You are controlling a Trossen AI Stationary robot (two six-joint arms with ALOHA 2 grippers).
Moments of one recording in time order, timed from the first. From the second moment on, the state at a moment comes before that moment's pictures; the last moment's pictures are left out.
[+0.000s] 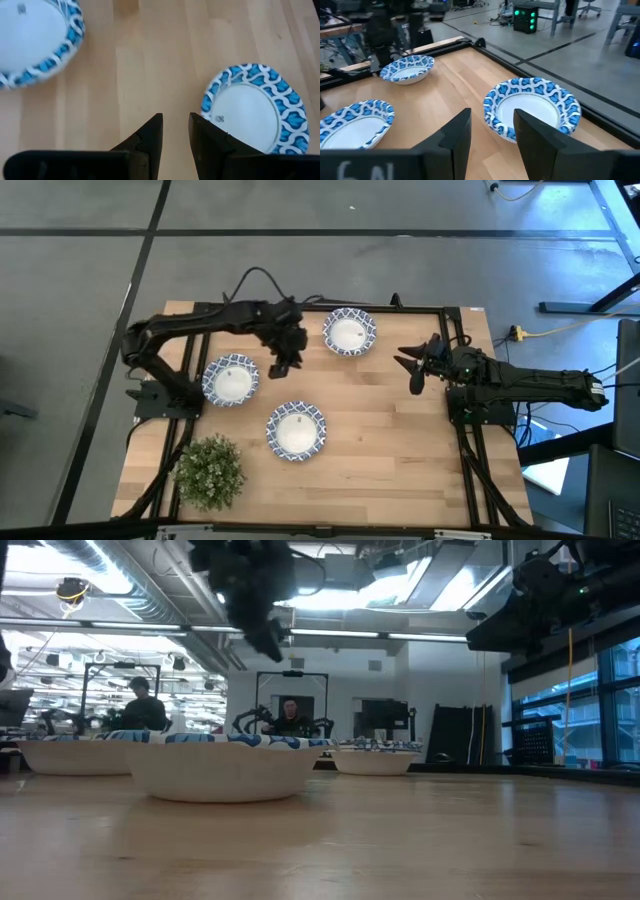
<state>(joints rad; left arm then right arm) 0.38 1.55 1.28 -0.81 0.38 0.34 -0.15 0.48 0.32 -0.07 0.31 0.20</state>
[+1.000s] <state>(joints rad) 0.21 1.50 1.07 -0.74 0.34 0.21 -0.15 0.48 0.32 -0.02 0.35 0.23</state>
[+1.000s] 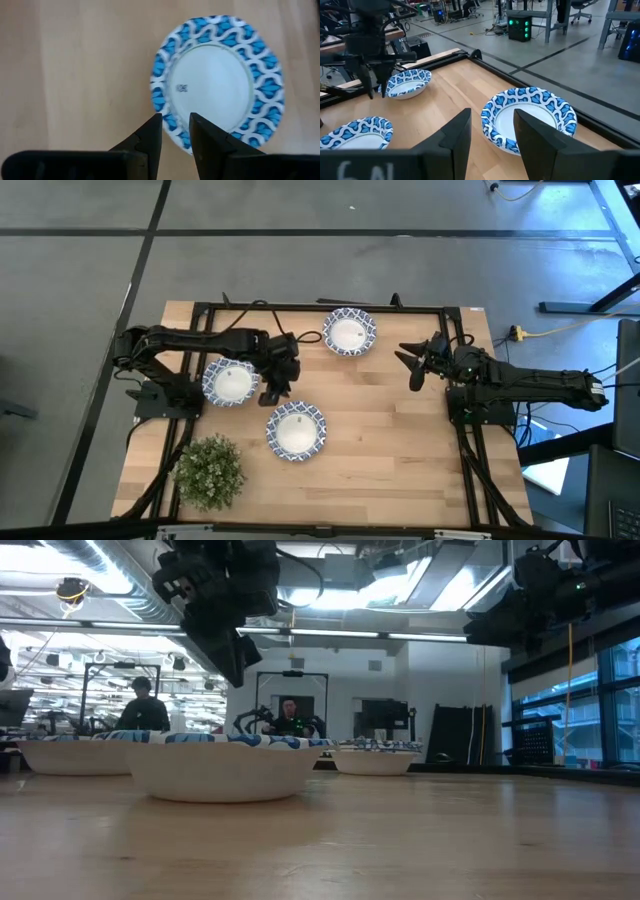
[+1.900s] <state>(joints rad) 0.26 1.50 1.07 -0.64 0.41 0.22 -0.15 0.48 0.32 -0.03 0.35 0.18</state>
